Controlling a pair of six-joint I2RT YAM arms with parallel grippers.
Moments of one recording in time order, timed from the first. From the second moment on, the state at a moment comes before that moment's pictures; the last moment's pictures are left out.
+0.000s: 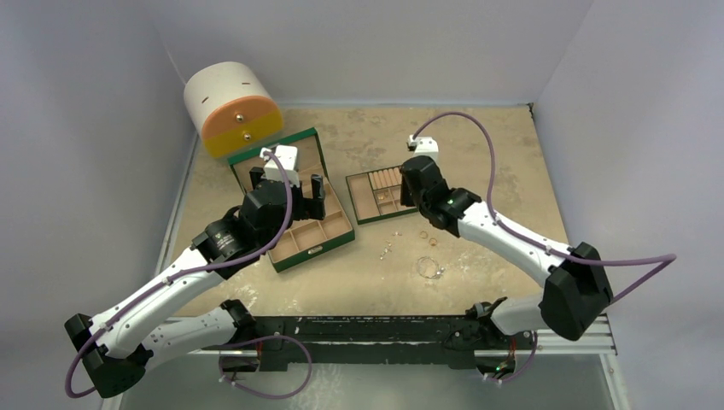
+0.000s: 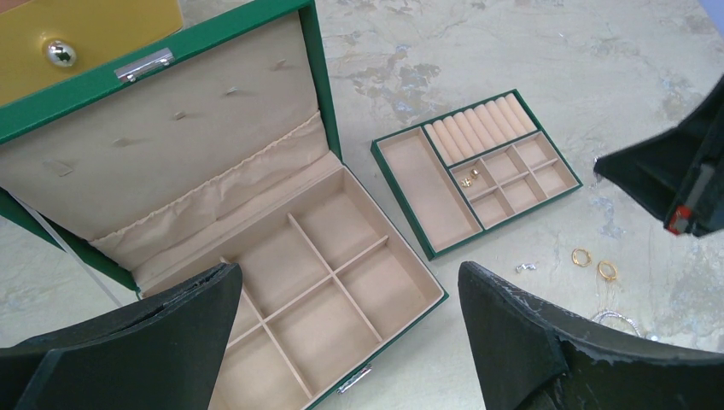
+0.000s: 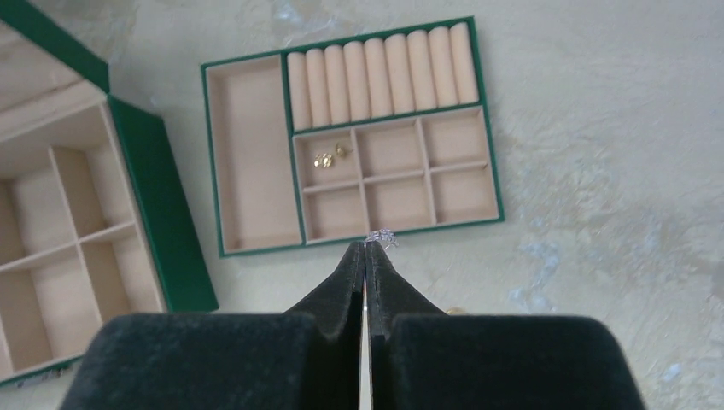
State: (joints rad) left arm -0.82 0.91 0.97 -0.46 -0.56 -0.33; right arm 0.71 1.36 1.00 -0.32 0.44 0.45
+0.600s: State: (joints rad) left arm -0.82 0.92 0.97 -0.46 -0.56 -0.33; right arm 0.59 1.67 1.09 -0.22 0.31 0.40
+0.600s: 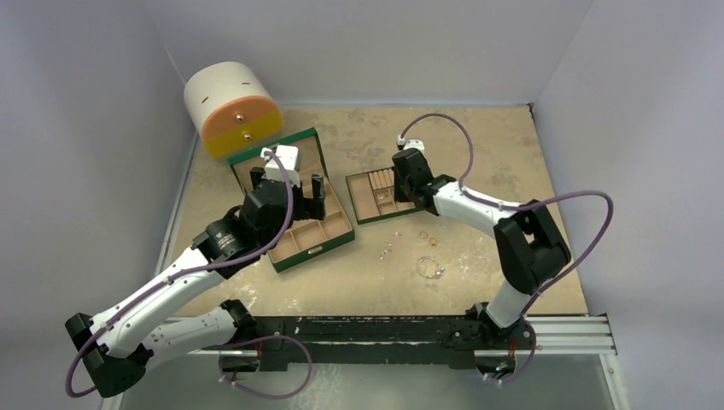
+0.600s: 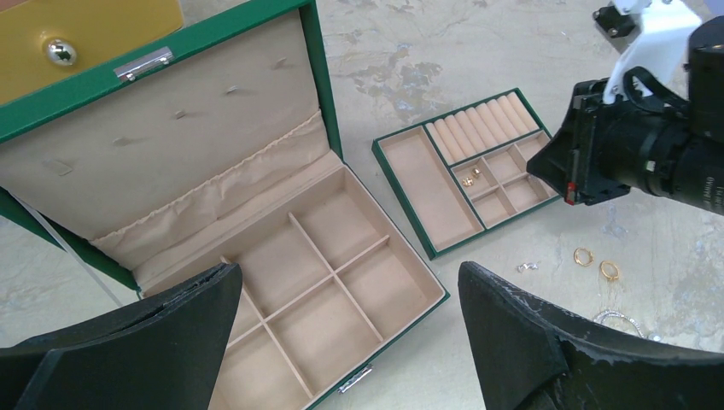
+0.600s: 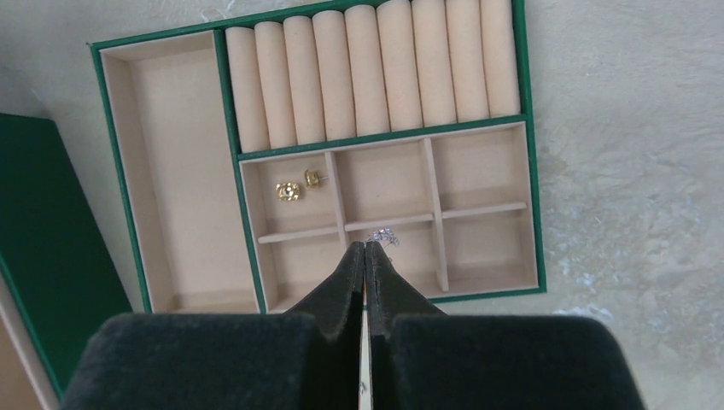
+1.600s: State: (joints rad) left arm -0.82 0.92 0.97 -0.46 -0.57 -0.33; right arm 0.54 1.87 1.16 -0.16 0.23 0.43
